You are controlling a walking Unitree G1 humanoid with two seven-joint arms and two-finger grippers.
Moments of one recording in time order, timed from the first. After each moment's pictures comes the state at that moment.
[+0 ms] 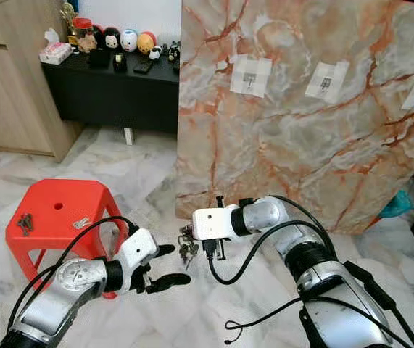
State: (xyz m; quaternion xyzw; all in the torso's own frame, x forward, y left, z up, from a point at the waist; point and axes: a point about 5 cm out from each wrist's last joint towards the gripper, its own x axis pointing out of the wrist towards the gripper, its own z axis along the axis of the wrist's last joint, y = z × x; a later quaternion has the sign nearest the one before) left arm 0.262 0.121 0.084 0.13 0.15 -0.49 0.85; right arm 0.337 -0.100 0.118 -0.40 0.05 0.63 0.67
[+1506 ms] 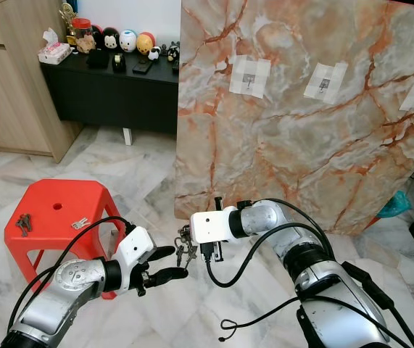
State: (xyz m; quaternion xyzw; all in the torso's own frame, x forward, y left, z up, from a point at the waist) left arm 0.261 0.120 0.083 0.12 0.15 -0.49 0.85; right arm 0.337 -0.098 0.113 -0.41 0.04 0.62 0.67
